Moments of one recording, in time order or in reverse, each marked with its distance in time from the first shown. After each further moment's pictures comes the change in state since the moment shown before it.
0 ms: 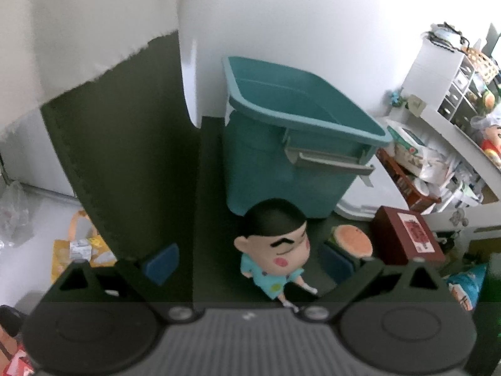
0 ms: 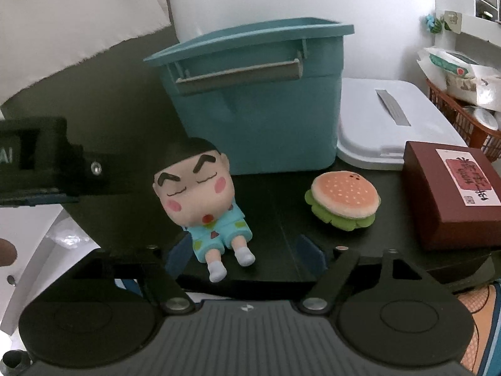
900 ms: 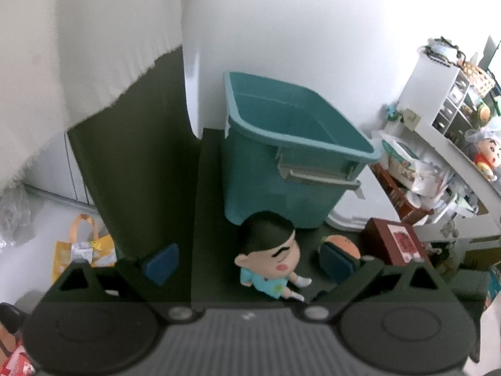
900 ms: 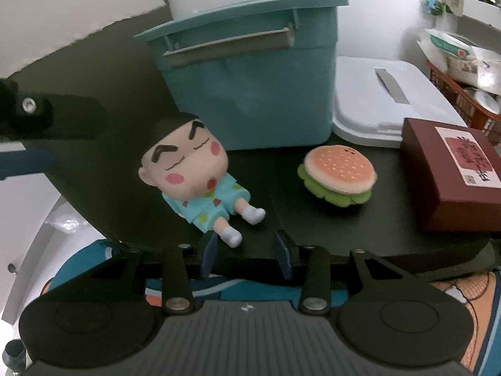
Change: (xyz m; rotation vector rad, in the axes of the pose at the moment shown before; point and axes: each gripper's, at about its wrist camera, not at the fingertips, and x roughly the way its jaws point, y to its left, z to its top) left arm -0.024 -0.003 0.004 -0.024 -0.035 0.001; right arm 0.001 -0.013 -0.003 0.011 0.081 -0.002
